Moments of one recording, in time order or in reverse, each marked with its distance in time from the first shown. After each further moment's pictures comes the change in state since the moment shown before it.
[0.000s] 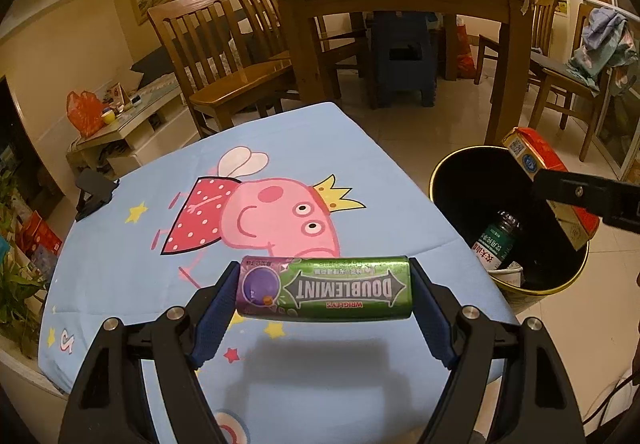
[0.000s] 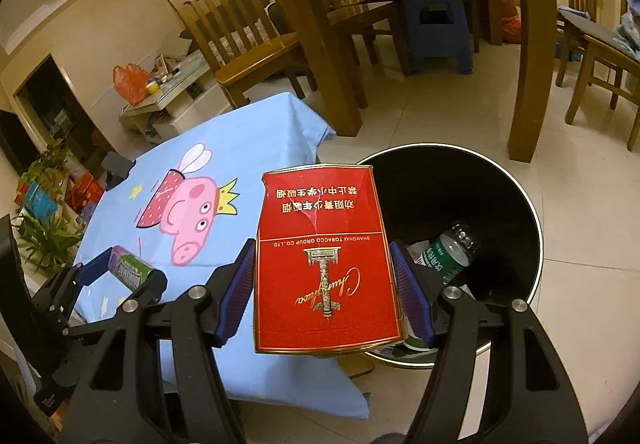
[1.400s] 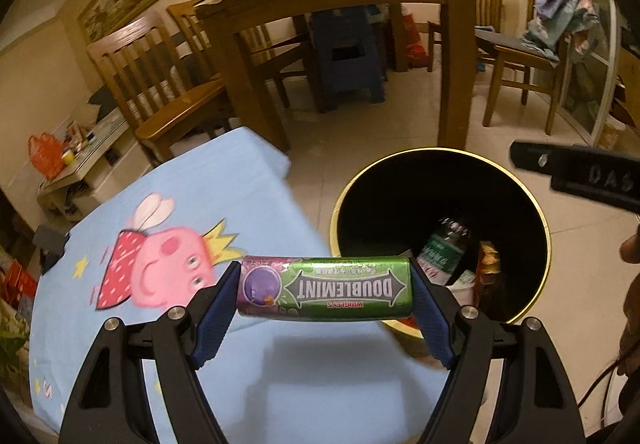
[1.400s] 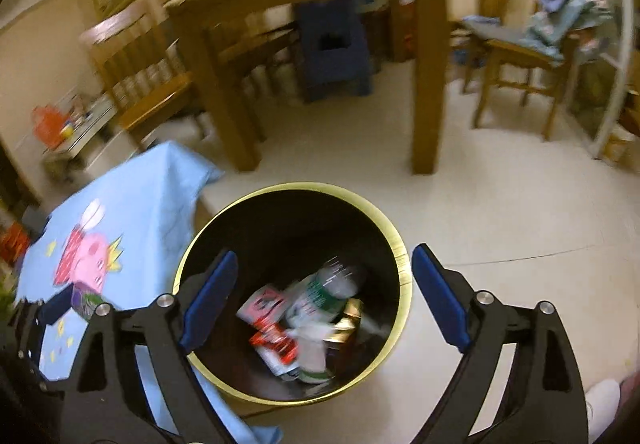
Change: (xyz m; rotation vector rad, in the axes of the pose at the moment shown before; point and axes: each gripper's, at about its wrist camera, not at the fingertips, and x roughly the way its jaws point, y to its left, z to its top) left arm 0.025 -0.095 0.033 0.150 -0.020 -0.110; right arm -0.028 -0.075 0.013 0.139 -0.151 -0.365
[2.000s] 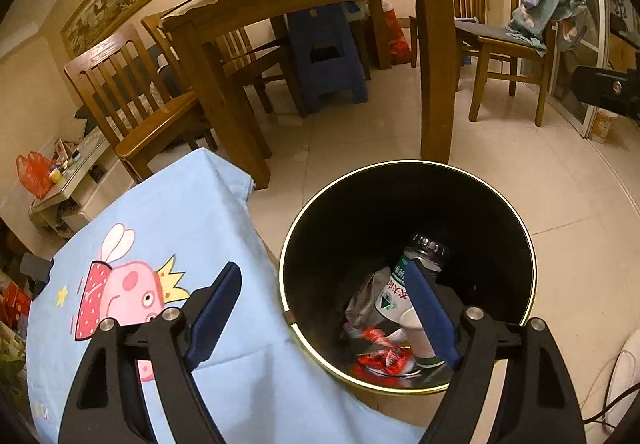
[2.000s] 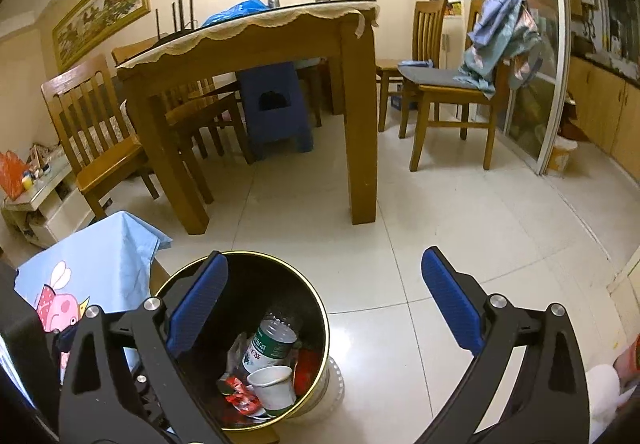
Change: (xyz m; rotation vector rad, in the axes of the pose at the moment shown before) left arm 0.022 -0.035 0.025 0.039 0.001 -0.016; right arm -0.048 -0.028 0.014 0.043 -0.182 -0.157
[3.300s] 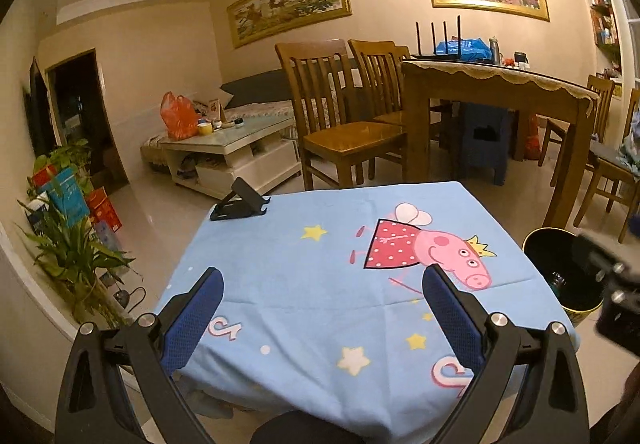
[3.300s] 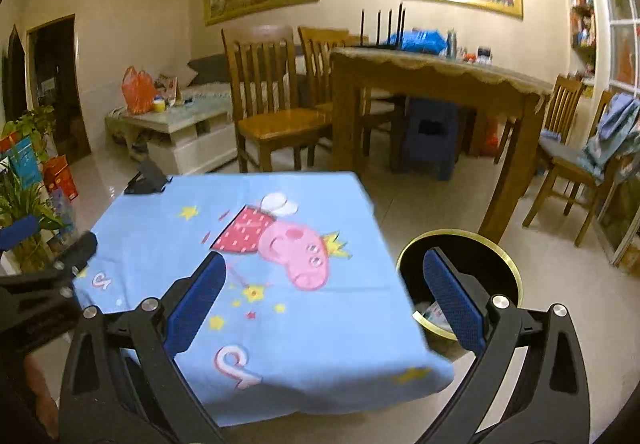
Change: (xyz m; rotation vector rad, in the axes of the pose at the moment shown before) left arm -0.230 0.273 -0.152 -0.382 -0.185 0.344; right arm -0.207 0.264 -0.100 -0.325 -0.014 0.400
